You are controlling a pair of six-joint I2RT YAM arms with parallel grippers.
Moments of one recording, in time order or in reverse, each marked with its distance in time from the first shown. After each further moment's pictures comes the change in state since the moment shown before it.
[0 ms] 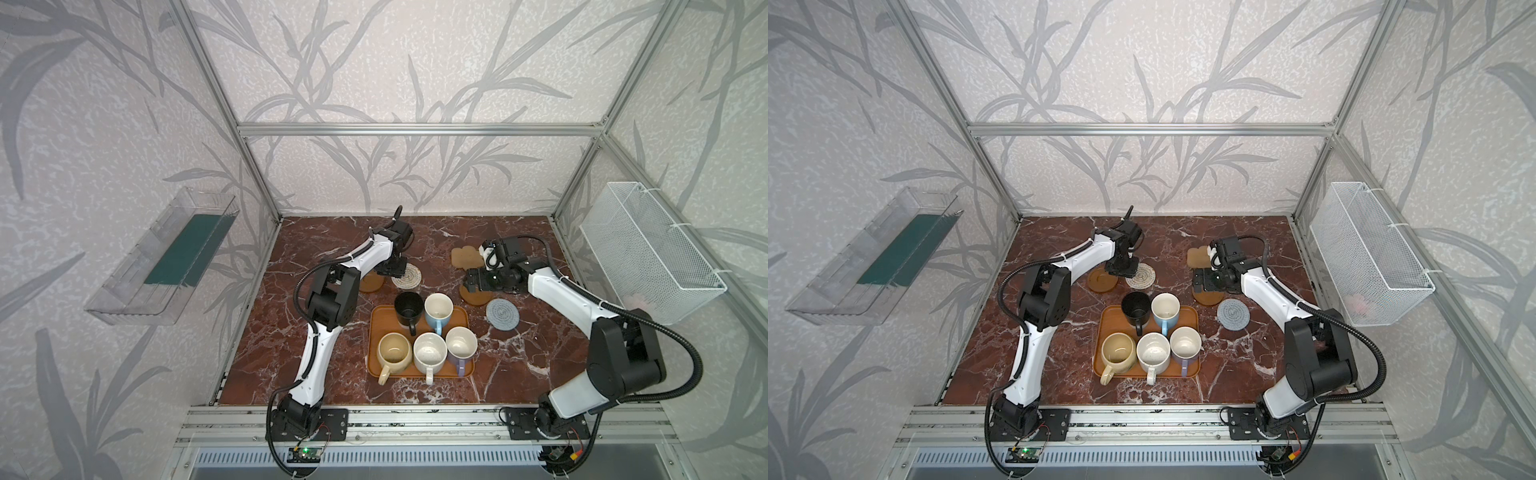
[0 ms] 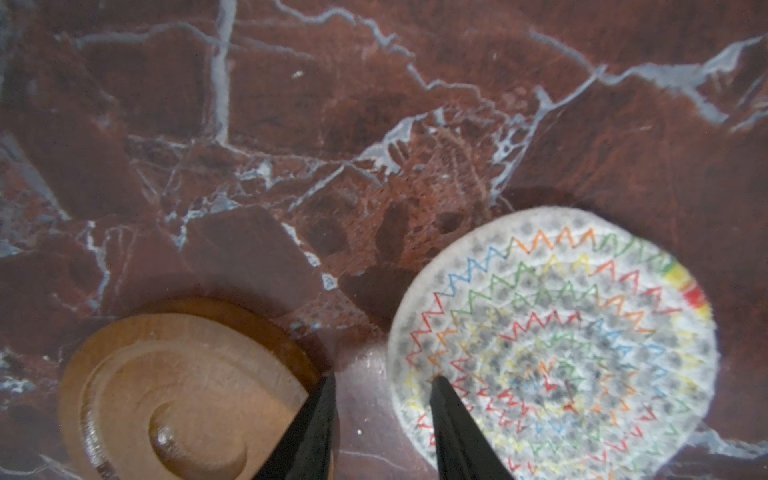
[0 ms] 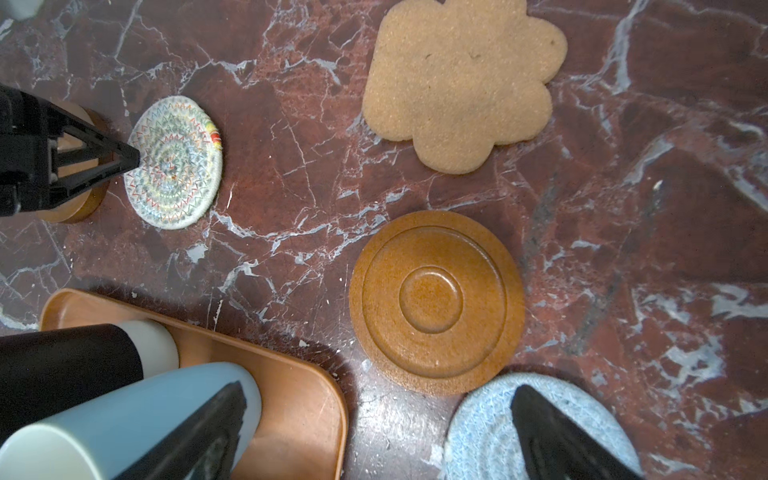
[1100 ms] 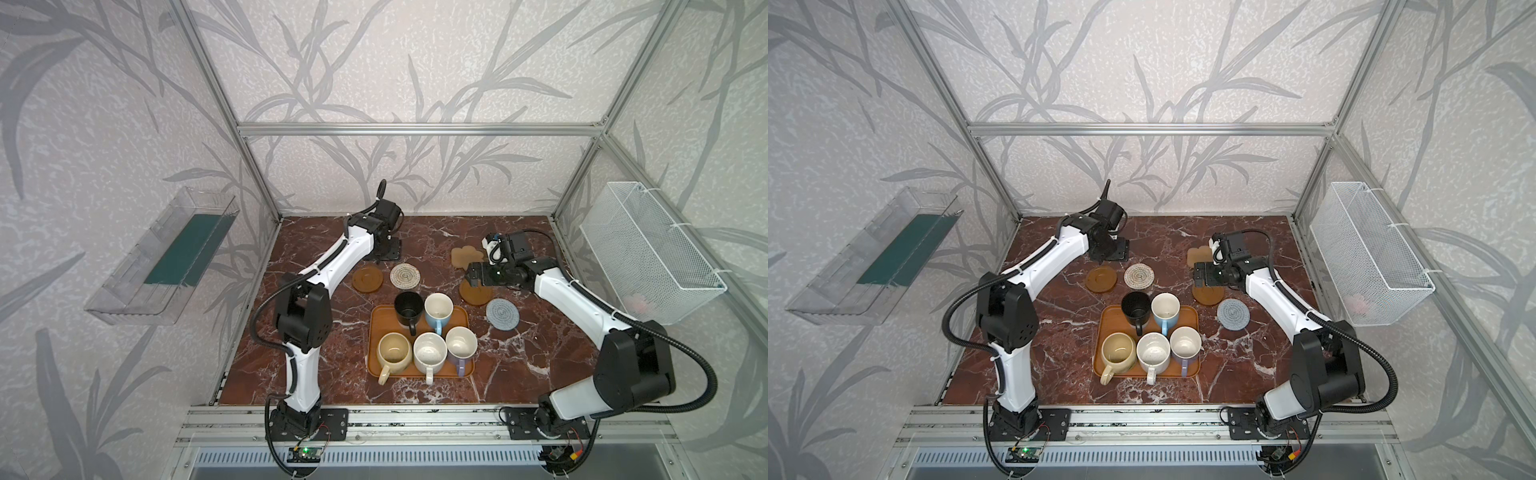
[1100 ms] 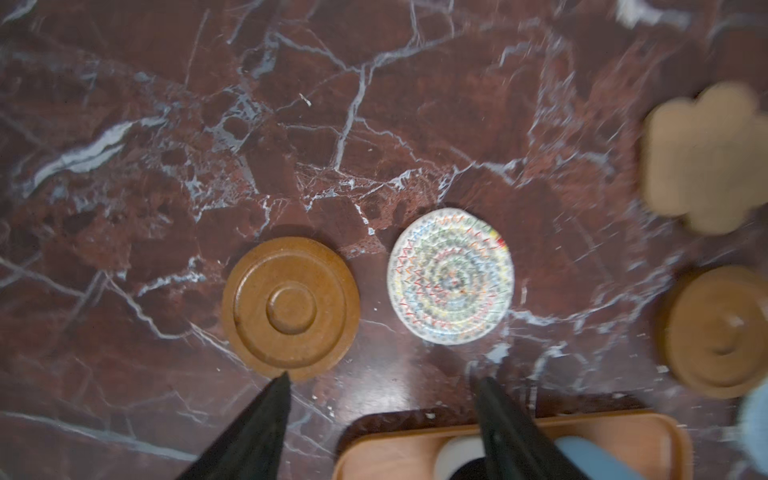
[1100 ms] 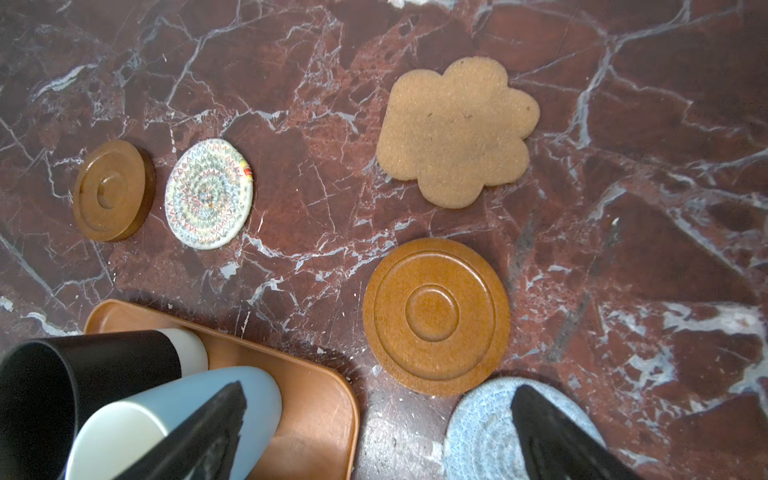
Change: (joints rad) left arm 0.025 -0.390 -0.112 -0.019 0.036 -0.089; right arm -0.004 -0.057 0.047 -0.009 0.010 0.001
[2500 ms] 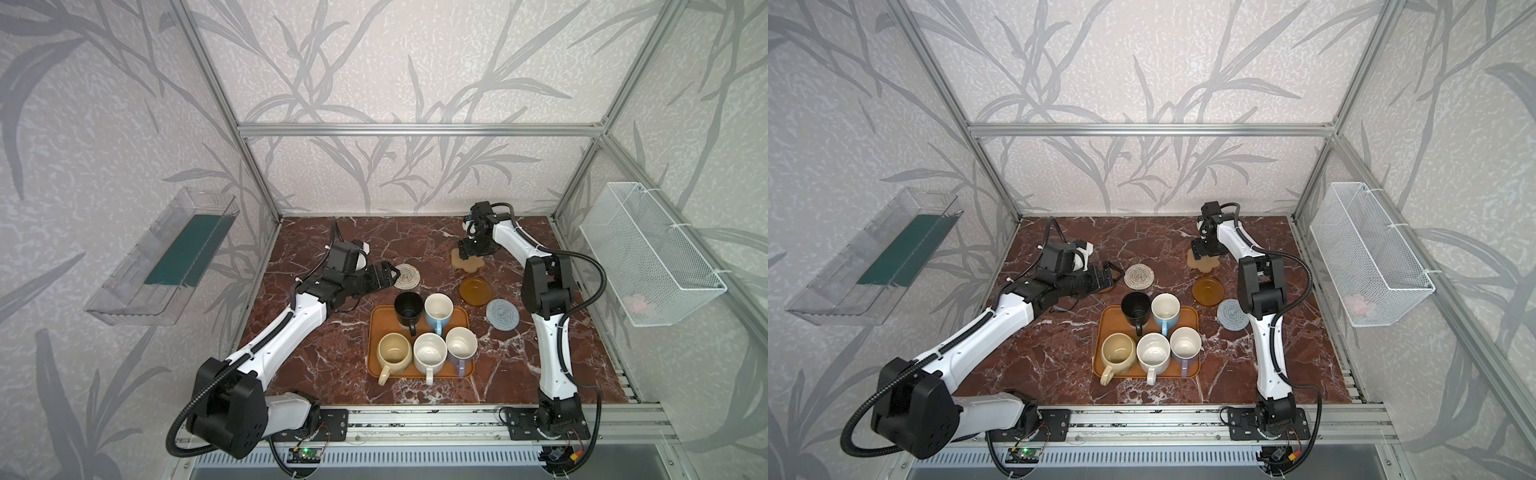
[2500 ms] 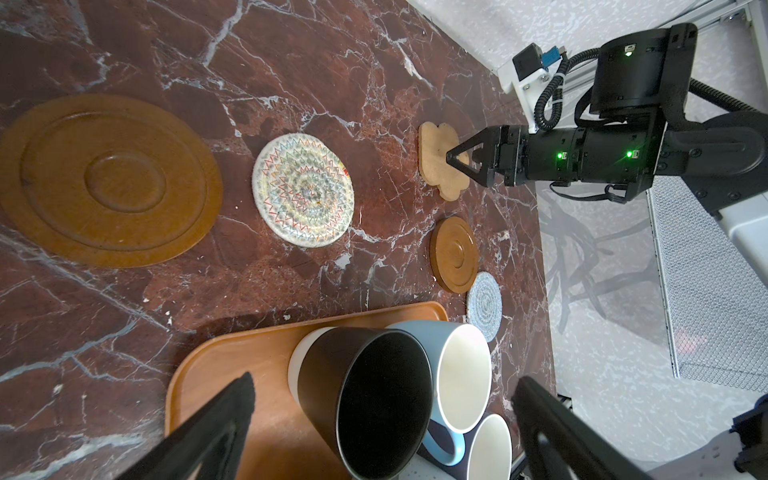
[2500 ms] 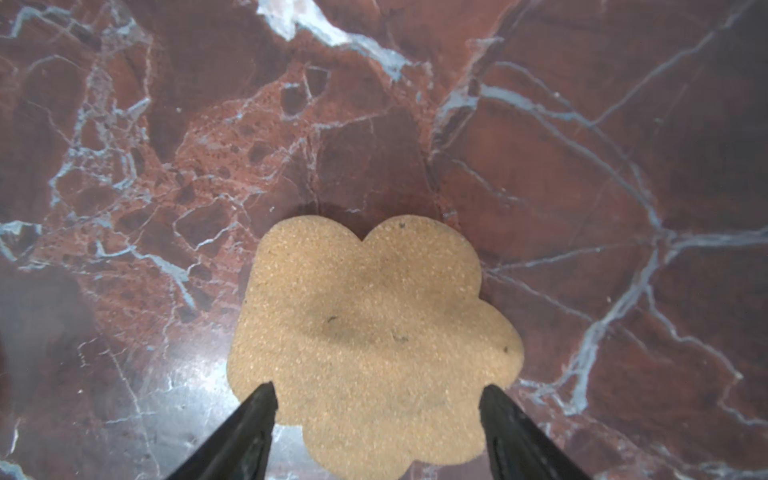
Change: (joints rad) left arm 0.058 -0.620 -0.837 0.618 0.443 -0.319; right arm -0.053 0.875 0.939 -0.360 0.100 -0.246
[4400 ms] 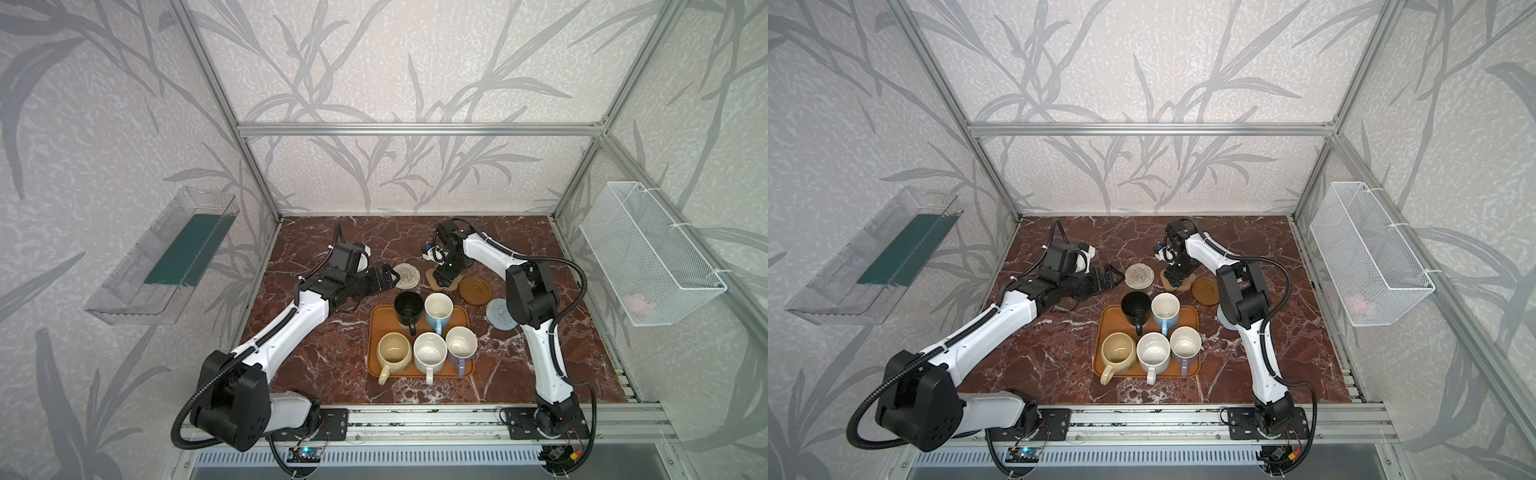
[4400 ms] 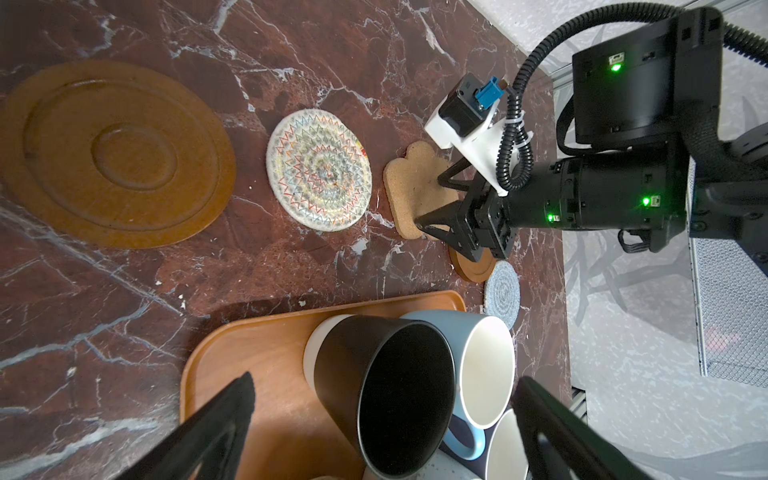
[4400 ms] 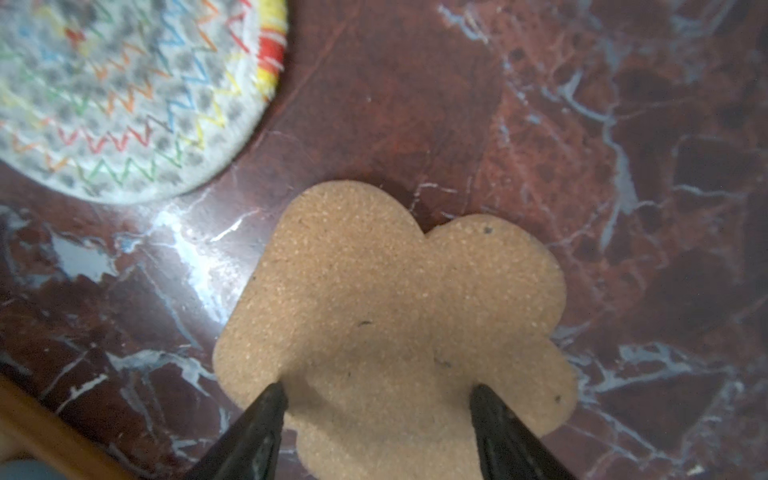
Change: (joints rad) left arm -0.004 0.014 0.001 -0.051 -0.001 0.042; right arm 0.229 -0.097 -0.203 -0.033 -0.034 -0.378
